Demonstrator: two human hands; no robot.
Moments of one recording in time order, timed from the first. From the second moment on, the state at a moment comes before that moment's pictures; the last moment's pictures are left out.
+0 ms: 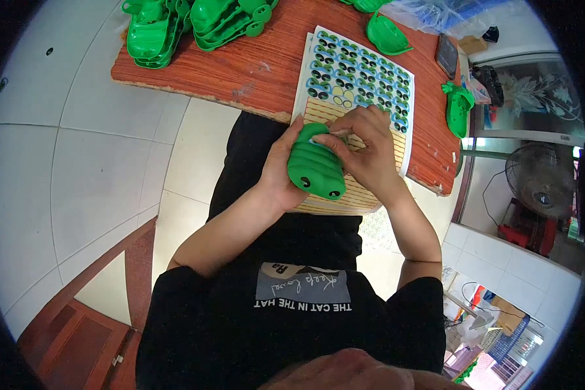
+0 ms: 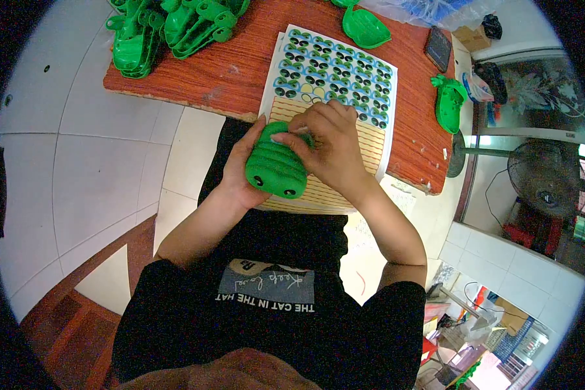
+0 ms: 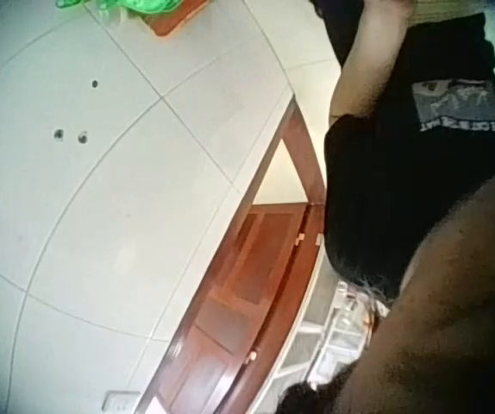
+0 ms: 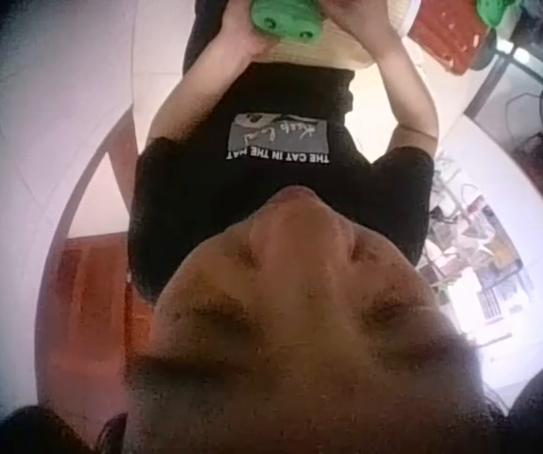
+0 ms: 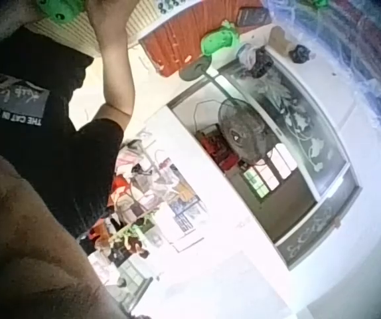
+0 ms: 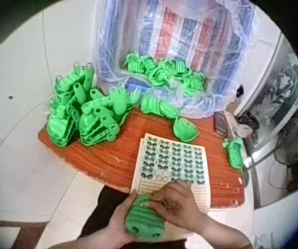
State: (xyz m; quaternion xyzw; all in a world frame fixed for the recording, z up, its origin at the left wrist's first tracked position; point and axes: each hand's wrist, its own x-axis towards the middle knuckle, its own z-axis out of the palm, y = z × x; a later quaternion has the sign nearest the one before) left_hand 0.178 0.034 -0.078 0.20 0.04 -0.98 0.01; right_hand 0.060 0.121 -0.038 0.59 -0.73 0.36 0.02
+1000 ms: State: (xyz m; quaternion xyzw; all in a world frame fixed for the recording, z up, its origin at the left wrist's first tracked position) left_hand 0.207 -0.092 -0.041 0.08 -0.94 -0.12 0.32; right_hand -0.010 0.156 -0.049 0.46 -0.81 0.32 0.18
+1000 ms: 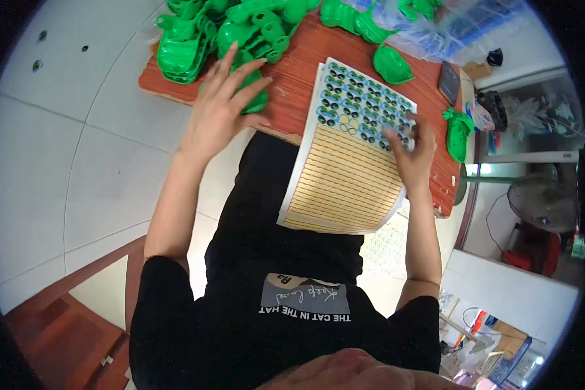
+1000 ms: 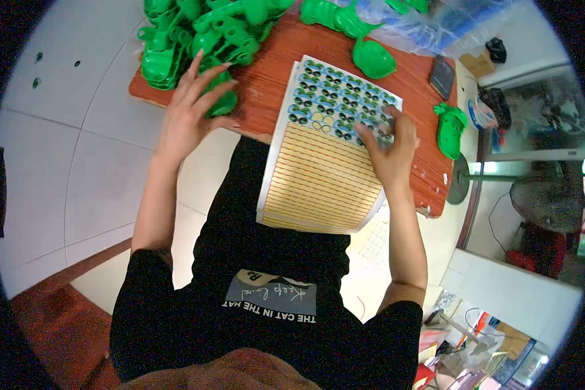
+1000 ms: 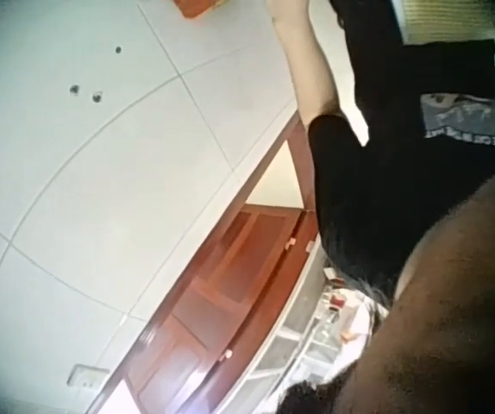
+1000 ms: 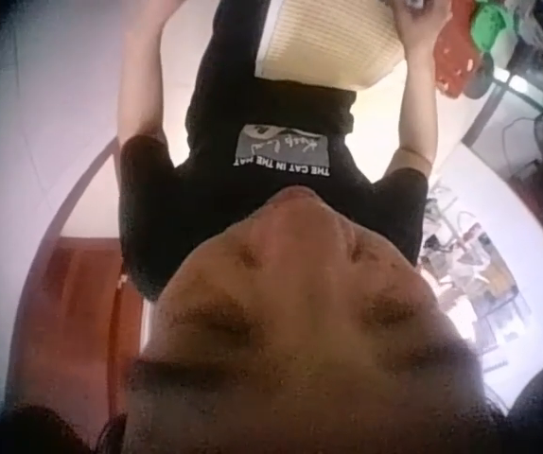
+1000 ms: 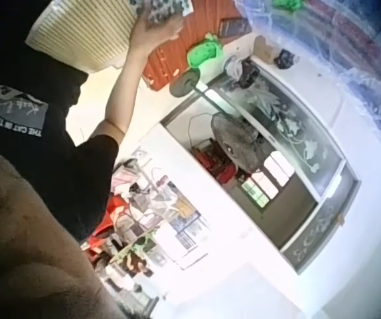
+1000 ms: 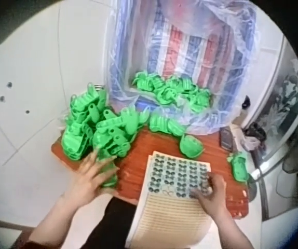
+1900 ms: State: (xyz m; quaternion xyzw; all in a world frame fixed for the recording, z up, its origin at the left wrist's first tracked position) left_hand 0.204 0.043 -0.052 -0.06 -0.20 -0.98 0.02; right_hand 0.061 0.185 -0.020 0.28 -0.52 0.60 -0.54
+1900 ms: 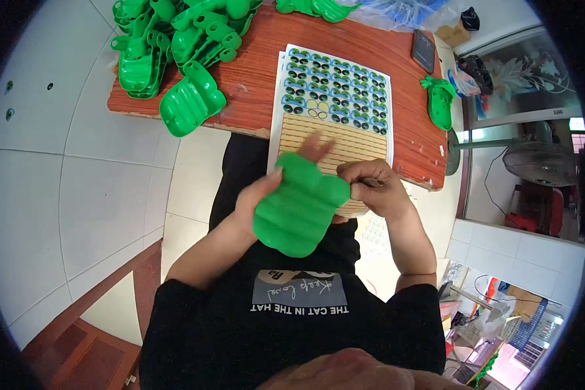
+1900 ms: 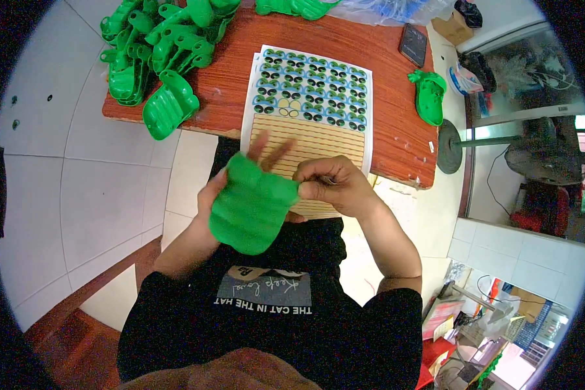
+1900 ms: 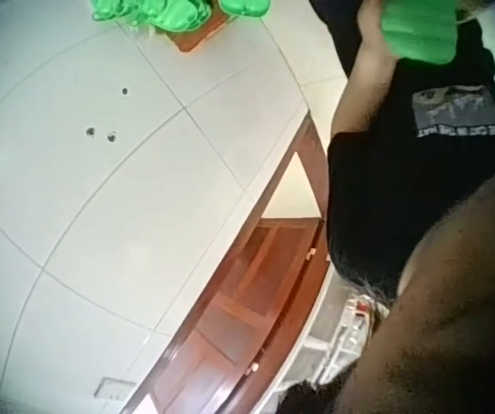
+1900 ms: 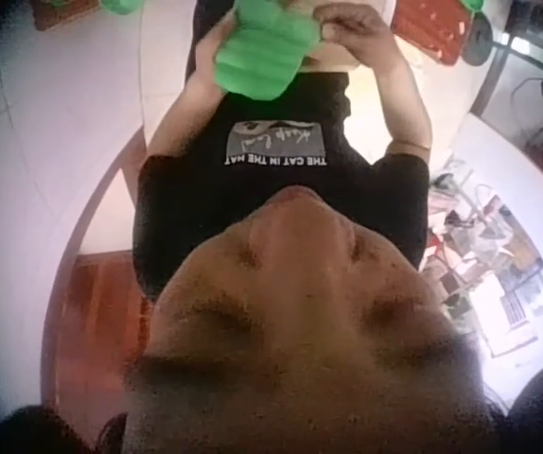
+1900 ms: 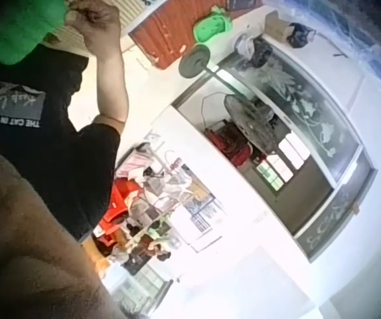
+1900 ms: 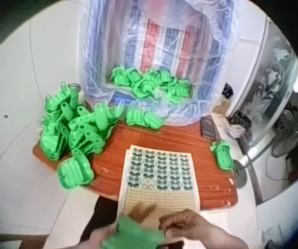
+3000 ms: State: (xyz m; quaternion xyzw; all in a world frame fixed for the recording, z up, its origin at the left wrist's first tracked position) left_hand 0.188 0.048 -0.070 0.18 0.04 -0.98 0.08; right_hand 0.017 0.096 -0.063 0.57 -0.78 0.25 0.11
